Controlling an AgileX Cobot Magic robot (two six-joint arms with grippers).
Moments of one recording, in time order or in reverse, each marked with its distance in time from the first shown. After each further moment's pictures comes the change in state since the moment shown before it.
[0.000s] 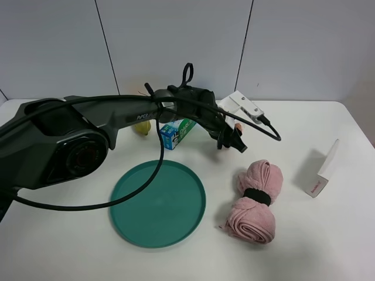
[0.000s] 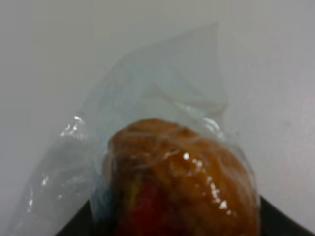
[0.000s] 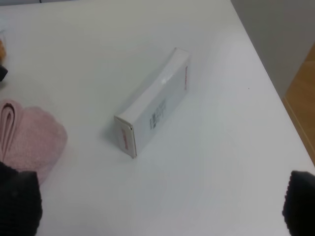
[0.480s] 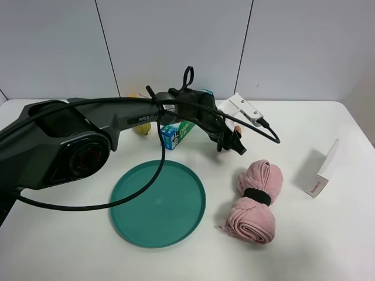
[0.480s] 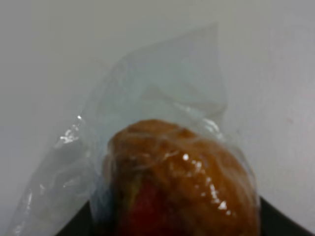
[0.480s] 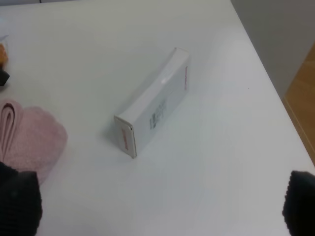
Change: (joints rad) left arm 0.000 0.024 0.000 -0.002 -0.003 0.000; right arm 0.000 0.000 0.000 0.000 0.000 0.000
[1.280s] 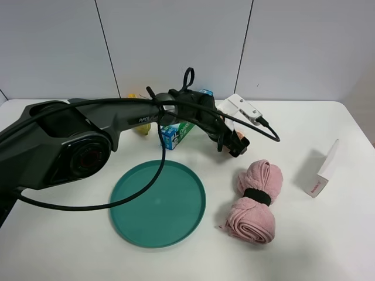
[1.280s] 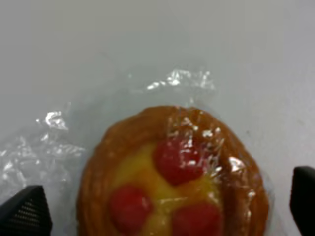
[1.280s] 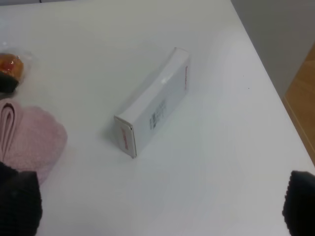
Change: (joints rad) left arm 0.000 -0.034 0.000 0.024 -0.003 -0.043; right arm 0.000 0.000 0.000 0.000 0.000 0.000
